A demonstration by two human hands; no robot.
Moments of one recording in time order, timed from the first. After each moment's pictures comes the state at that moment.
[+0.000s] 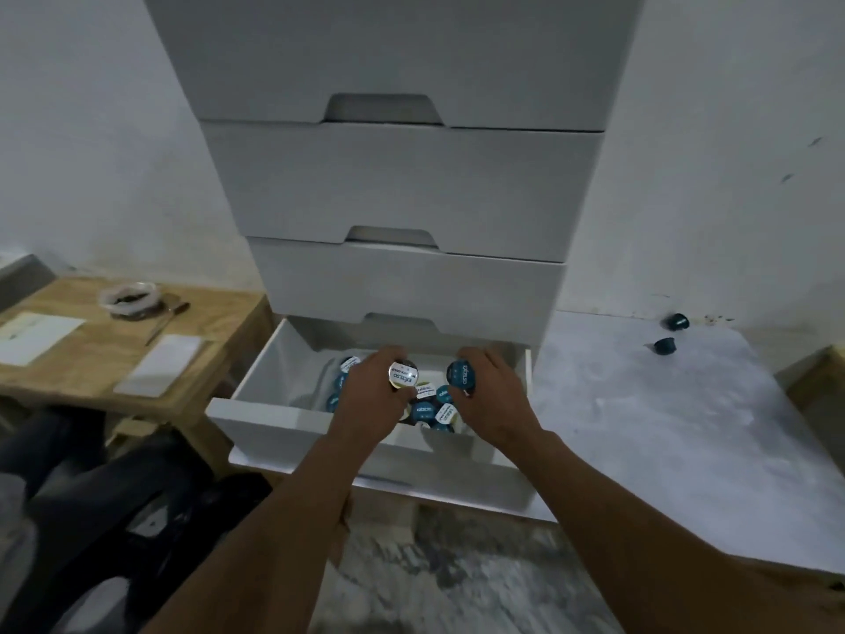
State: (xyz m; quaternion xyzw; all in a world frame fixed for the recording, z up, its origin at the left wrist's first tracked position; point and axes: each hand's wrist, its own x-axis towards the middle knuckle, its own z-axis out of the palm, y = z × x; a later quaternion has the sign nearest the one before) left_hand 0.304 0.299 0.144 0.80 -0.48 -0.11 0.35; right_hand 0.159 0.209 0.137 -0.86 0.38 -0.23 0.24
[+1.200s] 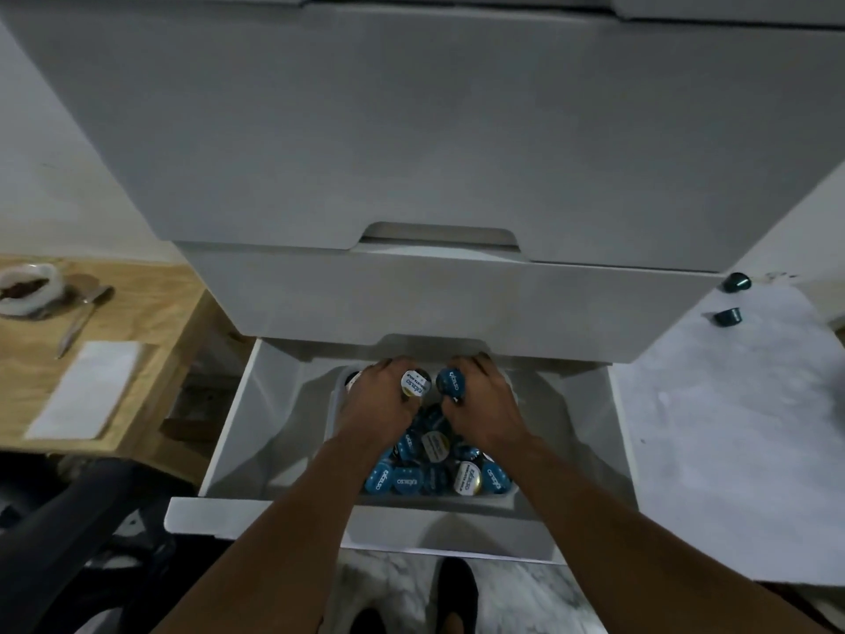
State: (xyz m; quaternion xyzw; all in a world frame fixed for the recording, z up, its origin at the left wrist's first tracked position) left_hand 0.422 0.210 0.067 0.80 -0.53 -0.18 0.23; right_hand 0.287 0.146 0.059 -0.82 0.48 -0.13 0.29
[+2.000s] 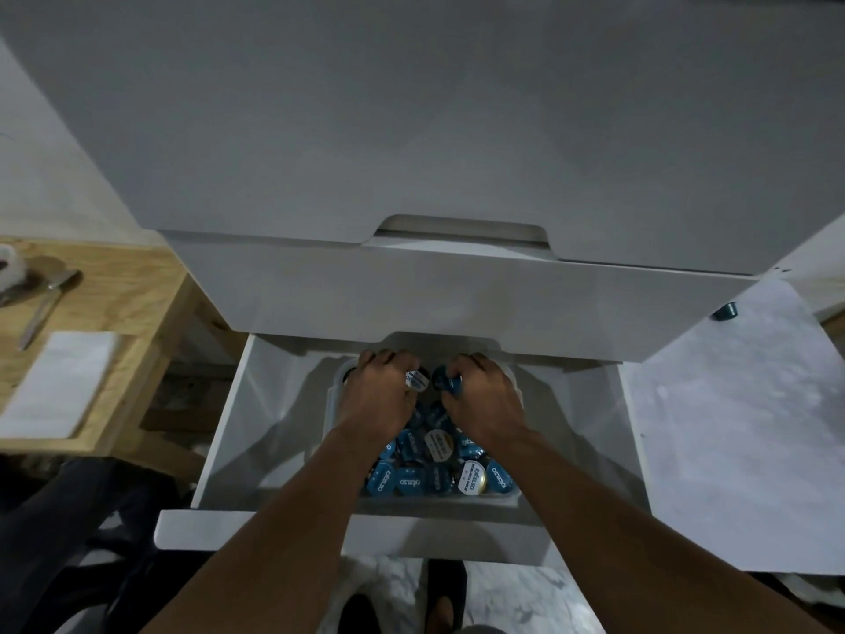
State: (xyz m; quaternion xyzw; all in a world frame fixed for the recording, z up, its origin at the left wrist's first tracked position) left_hand 0.440 0.198 0.045 0.78 -0.58 -0.12 0.18; right_hand 0.299 0.141 0.048 -0.84 0.49 -0.10 0.20
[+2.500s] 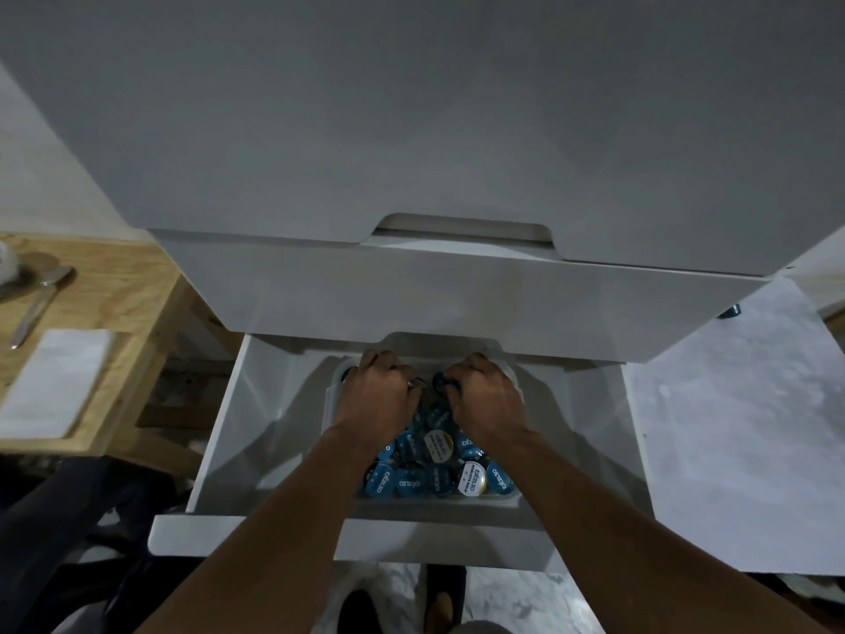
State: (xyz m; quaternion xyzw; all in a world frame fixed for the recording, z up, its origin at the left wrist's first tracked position) left_hand 0.446 0.200 0.036 0.77 -0.63 -0.07 0.11; right_hand 0.300 0.138 0.039 -0.85 0.48 -0.09 0.17
